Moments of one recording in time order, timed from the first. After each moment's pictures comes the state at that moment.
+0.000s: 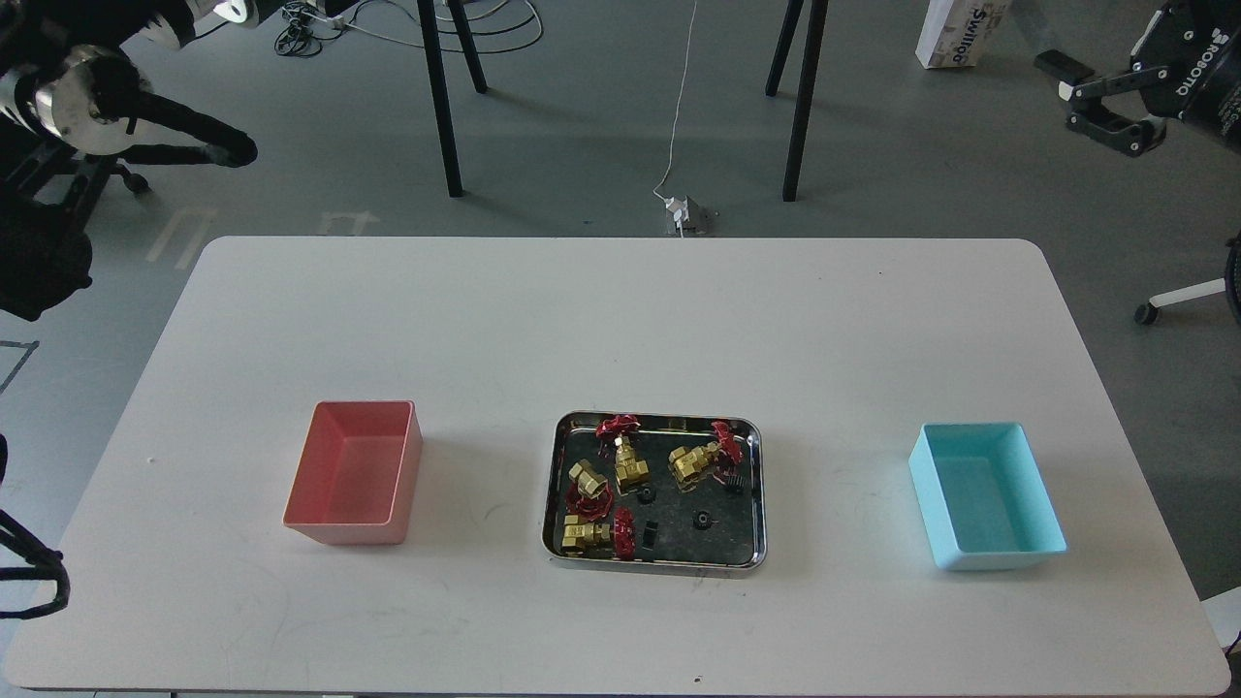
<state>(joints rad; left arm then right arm) -1.04 0.53 -0.92 -1.14 0.52 -0.22 0.10 1.14 -1.02 0.26 1.14 0.06 0.40 0.16</state>
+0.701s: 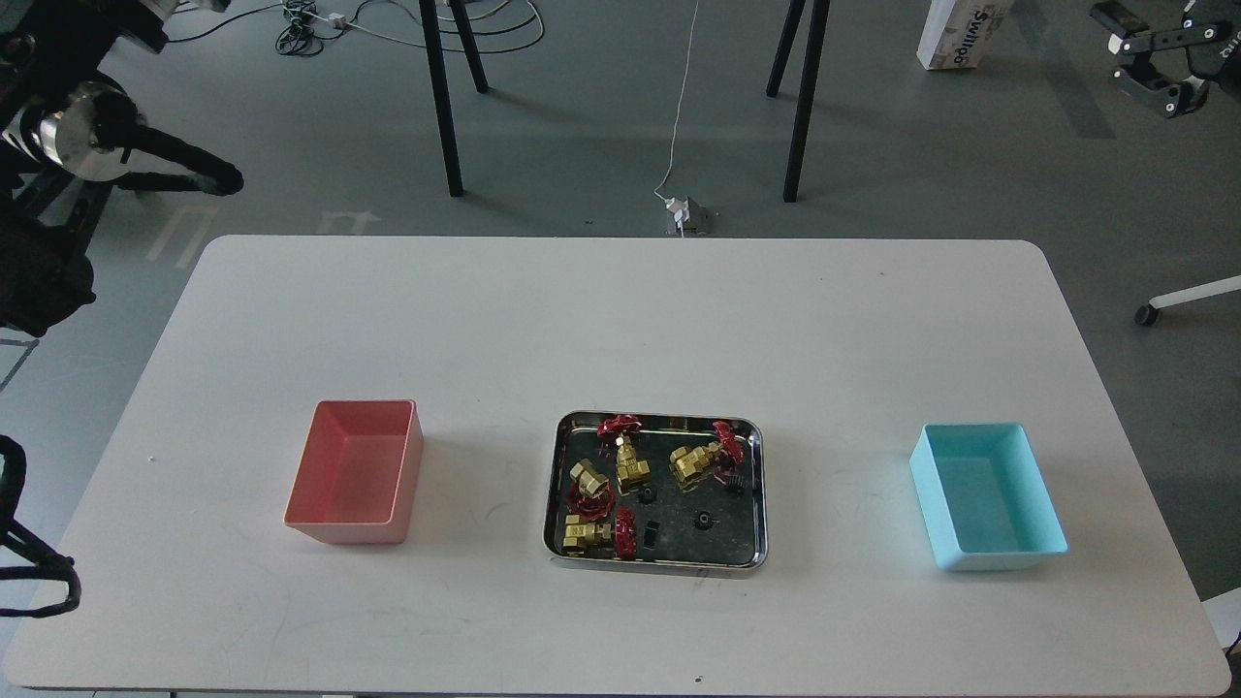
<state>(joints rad) -0.99 0.54 -0.89 -1.09 0.65 -0.46 -0.30 1.15 -1.02 0.31 1.16 0.08 0.30 0.23</state>
